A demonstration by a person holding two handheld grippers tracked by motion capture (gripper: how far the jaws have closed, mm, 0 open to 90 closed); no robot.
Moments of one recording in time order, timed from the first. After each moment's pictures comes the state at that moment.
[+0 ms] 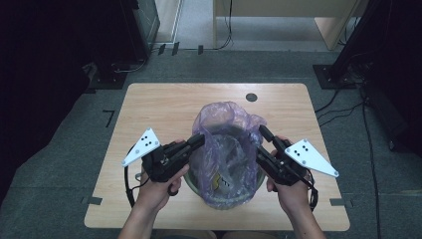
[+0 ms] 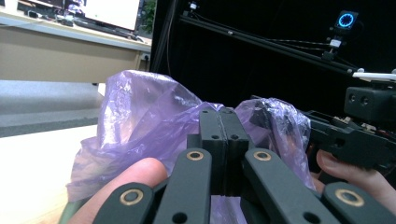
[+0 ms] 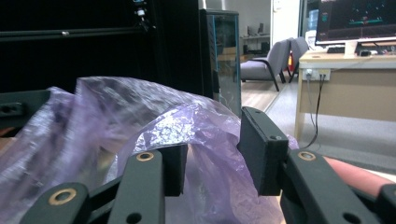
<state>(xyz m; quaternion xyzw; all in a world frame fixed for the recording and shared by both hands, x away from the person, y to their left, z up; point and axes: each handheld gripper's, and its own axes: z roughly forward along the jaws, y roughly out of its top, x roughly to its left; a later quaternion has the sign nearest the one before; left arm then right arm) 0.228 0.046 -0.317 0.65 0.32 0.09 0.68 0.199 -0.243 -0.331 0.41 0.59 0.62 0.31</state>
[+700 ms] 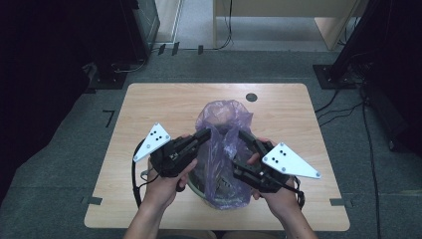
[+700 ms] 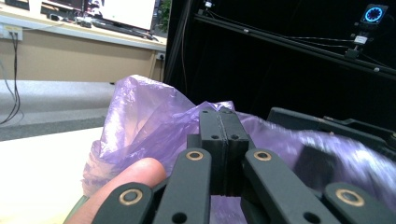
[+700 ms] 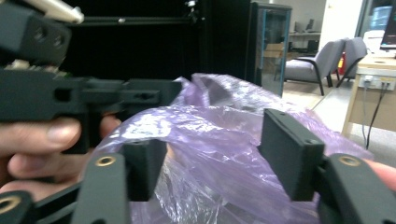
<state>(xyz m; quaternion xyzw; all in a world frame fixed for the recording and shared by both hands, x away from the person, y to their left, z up) 0.230 0.030 -0.310 0.65 0.34 0.12 0.67 0.186 -0.205 -0.317 0.34 0.64 0.63 0.27</state>
